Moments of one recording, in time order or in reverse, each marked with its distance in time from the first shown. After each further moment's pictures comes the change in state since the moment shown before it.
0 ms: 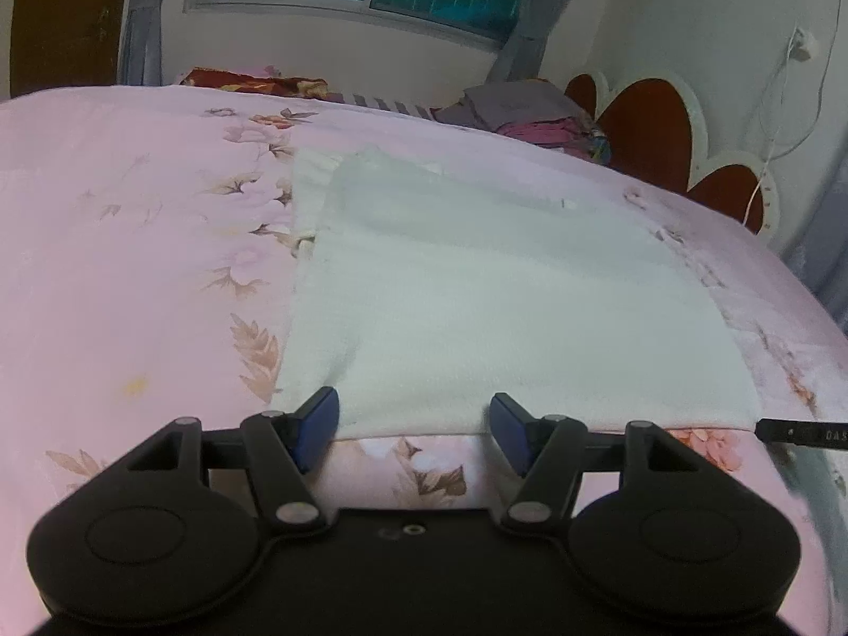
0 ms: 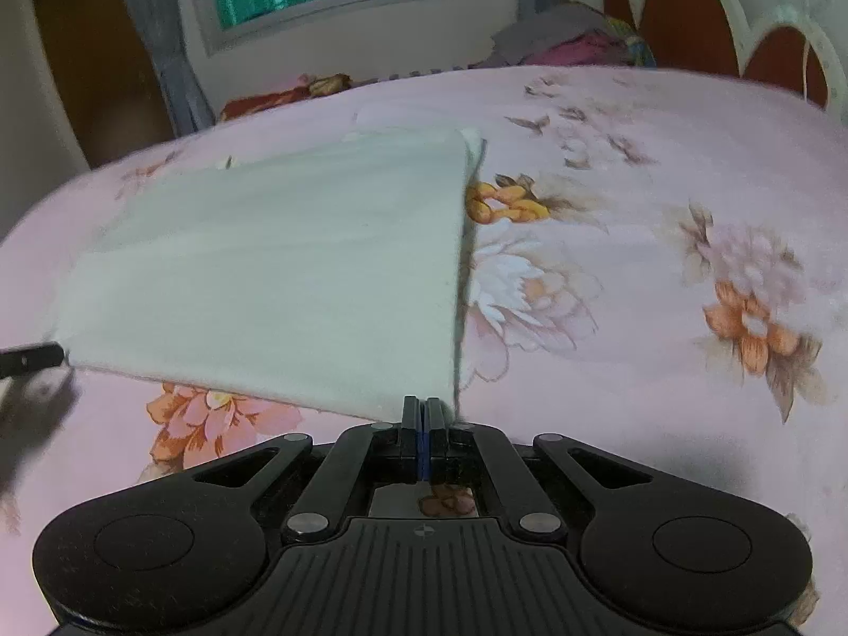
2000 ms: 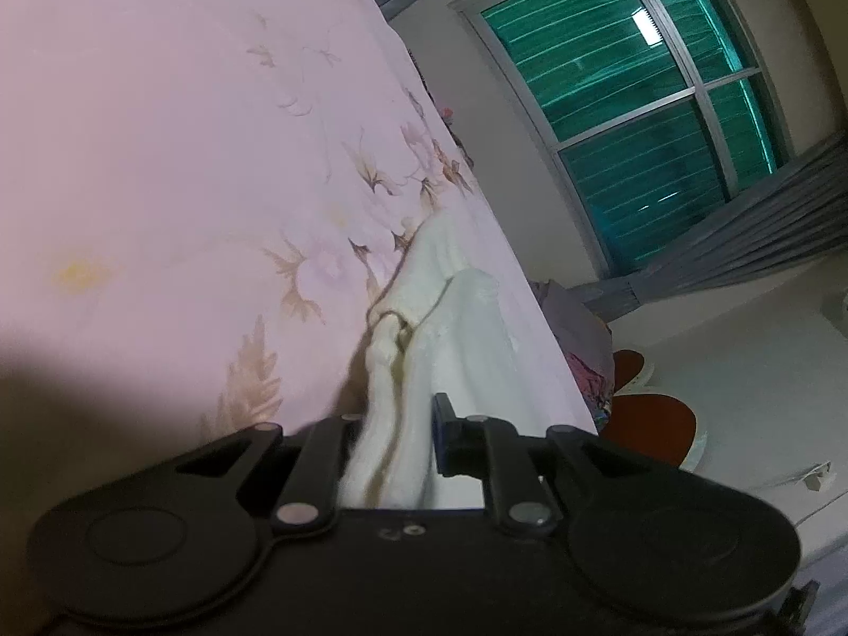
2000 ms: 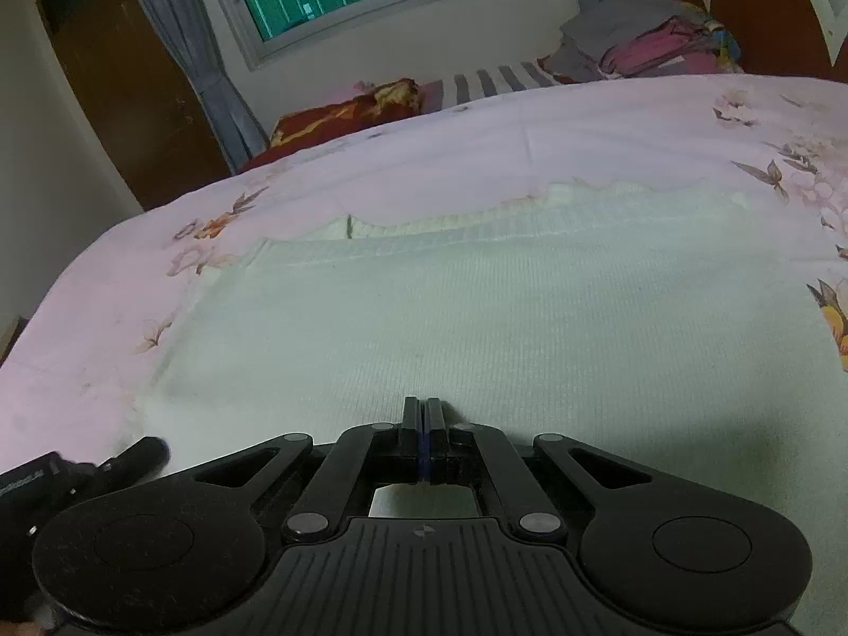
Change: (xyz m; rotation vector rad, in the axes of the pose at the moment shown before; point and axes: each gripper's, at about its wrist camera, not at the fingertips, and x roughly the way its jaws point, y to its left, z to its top) left arm 0.069 0.063 0.008 -0.873 -0.233 -0.118; right arm 0.121 0.133 0.104 0.031 0.004 0.153
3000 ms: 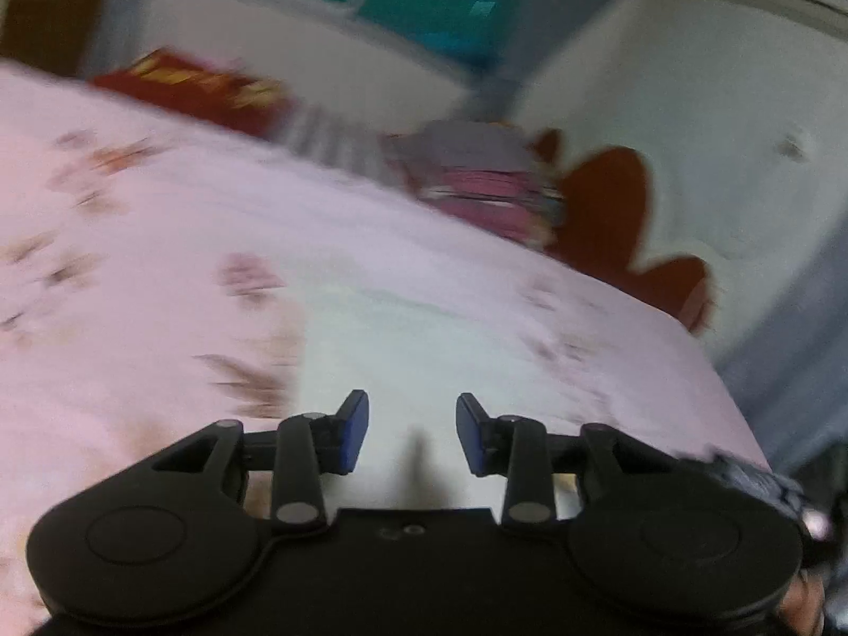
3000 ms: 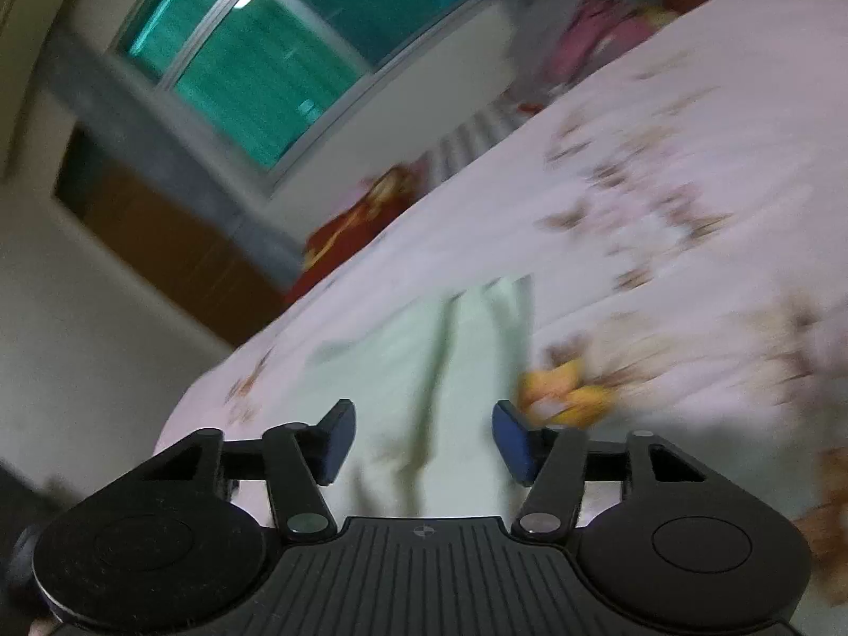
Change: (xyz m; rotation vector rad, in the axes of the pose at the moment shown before) left arm 0.020 -0.172 -0.079 0.633 0.230 0.014; right arm -0.131 -0.198 0.024 0.309 -0.109 0.281
